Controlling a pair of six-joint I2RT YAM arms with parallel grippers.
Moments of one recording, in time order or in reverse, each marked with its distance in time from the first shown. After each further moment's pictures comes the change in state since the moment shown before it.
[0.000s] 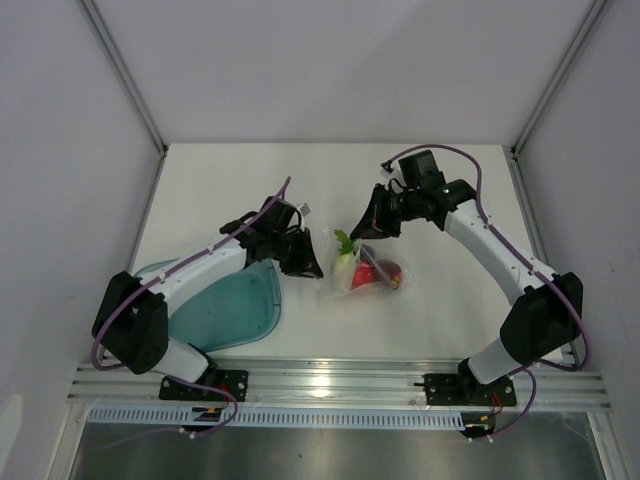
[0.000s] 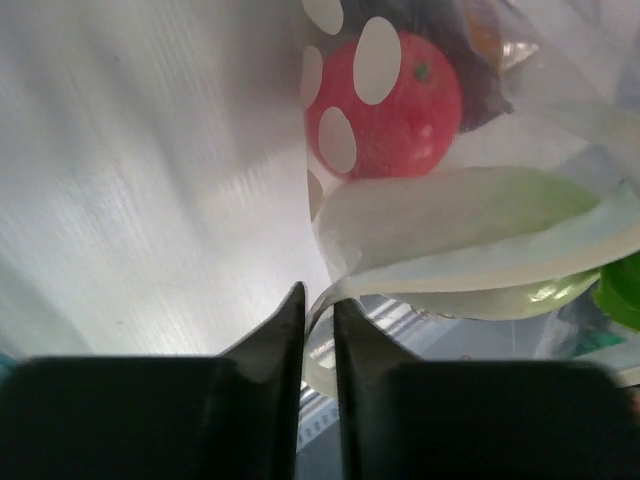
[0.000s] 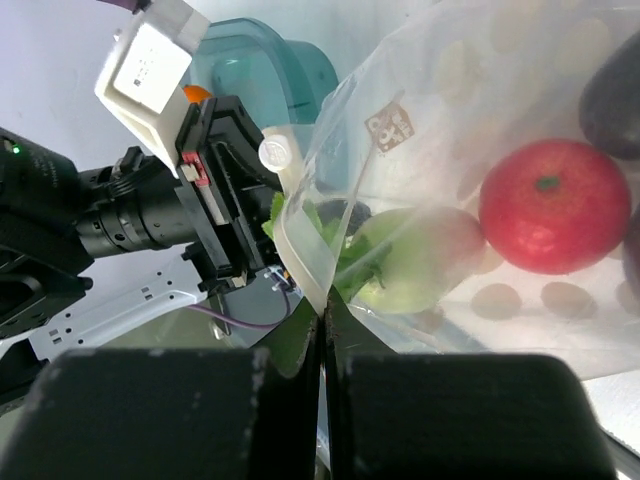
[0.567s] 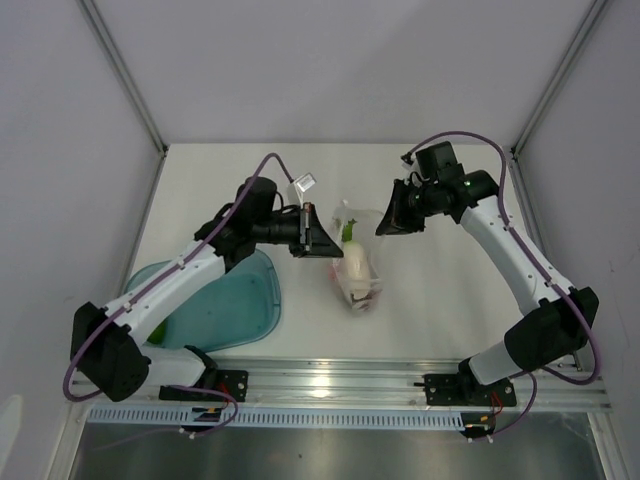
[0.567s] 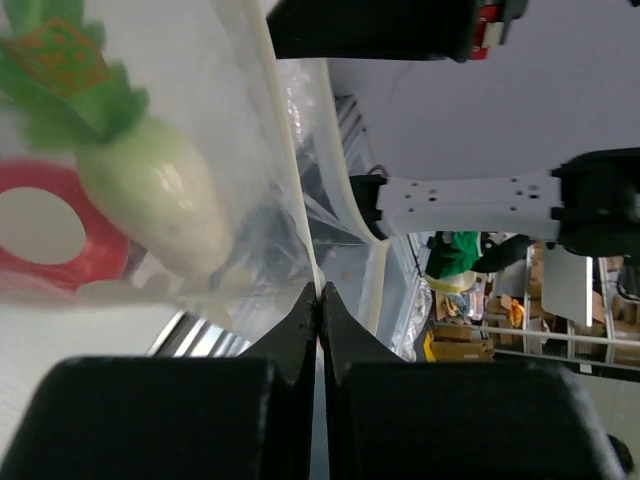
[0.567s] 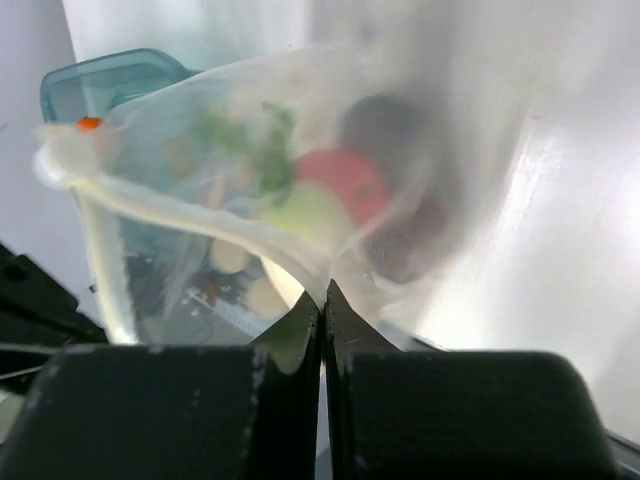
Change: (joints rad) left arm 0.000 -0.146 0.058 0.229 0.348 -0.095; right arm -0.054 -0.046 0.094 -0.224 0.192 -0.162
